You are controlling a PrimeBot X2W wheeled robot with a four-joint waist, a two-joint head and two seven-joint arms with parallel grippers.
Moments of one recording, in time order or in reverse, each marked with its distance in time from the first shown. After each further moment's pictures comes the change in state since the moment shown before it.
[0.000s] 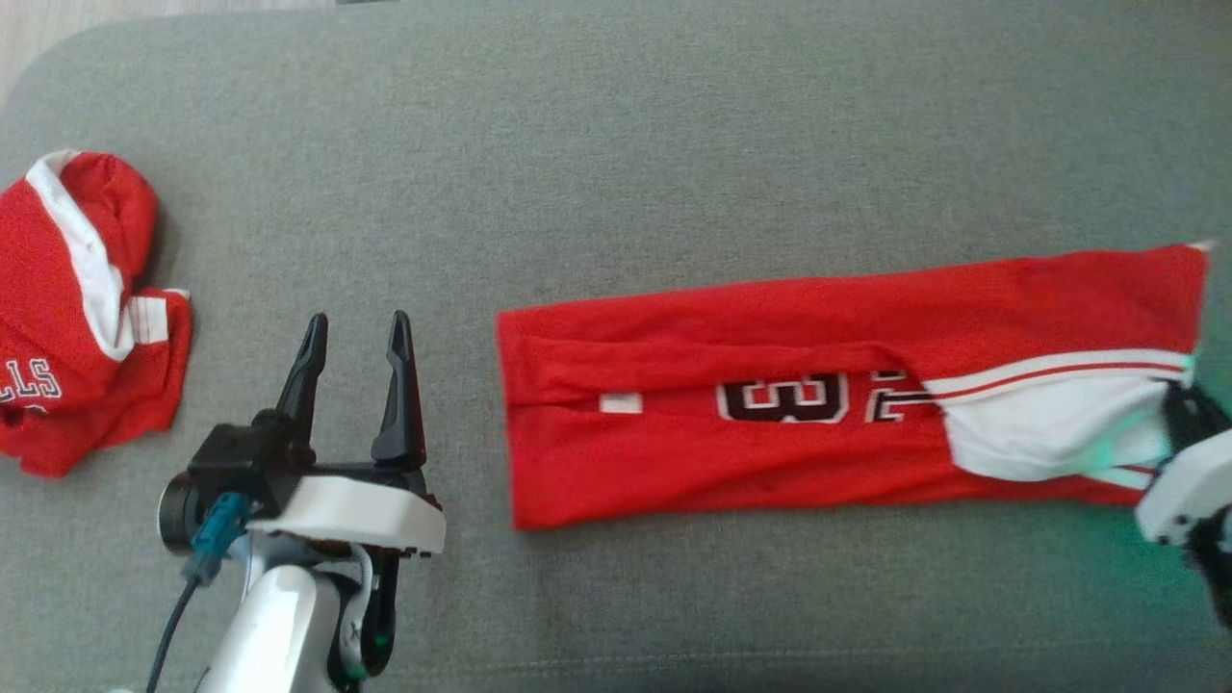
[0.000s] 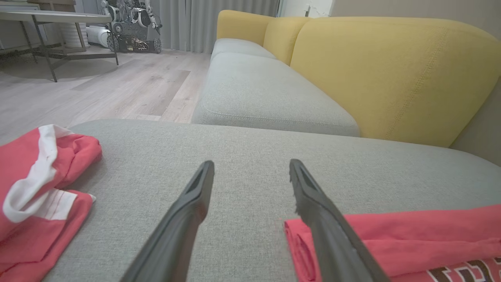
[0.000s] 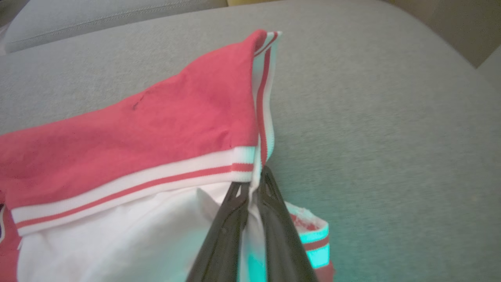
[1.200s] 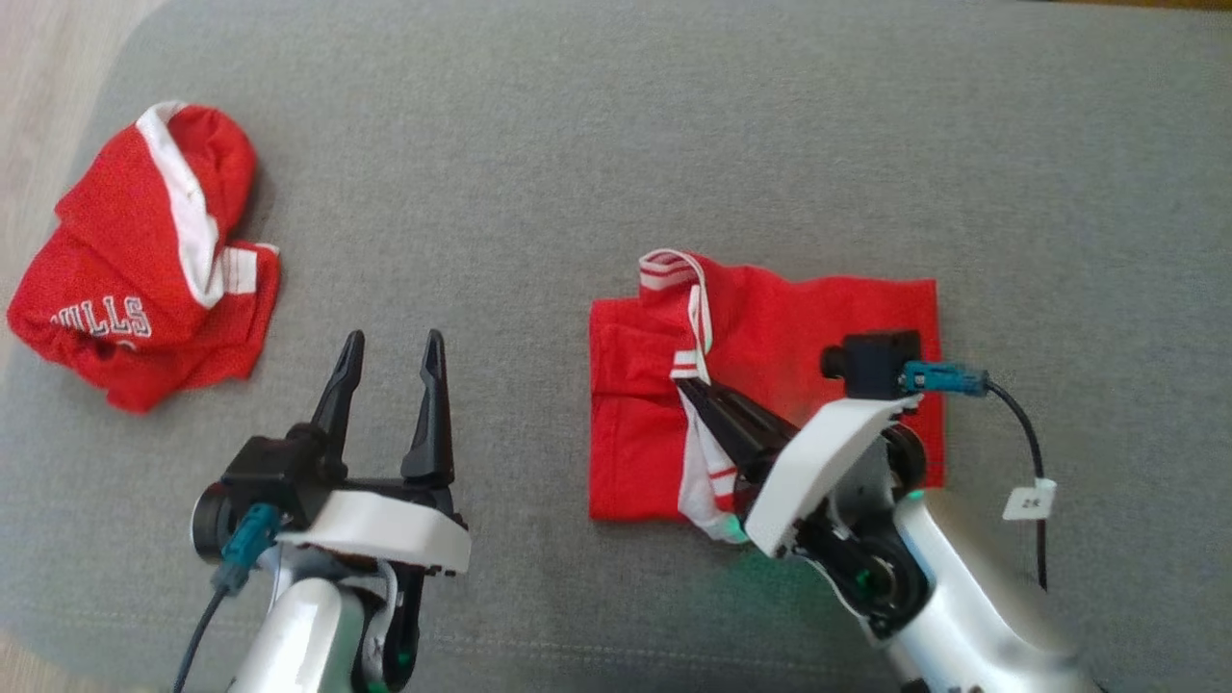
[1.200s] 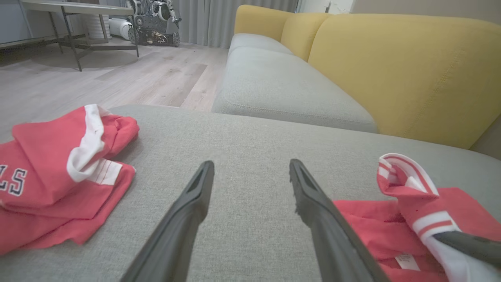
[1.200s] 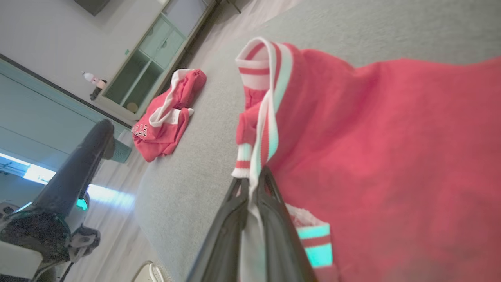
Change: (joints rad) left arm 0.019 -0.025 -0.017 0.015 0.009 -0.034 0.000; right arm -0.148 0.206 0.657 -0.066 0.415 0.000 0.053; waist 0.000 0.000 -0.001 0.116
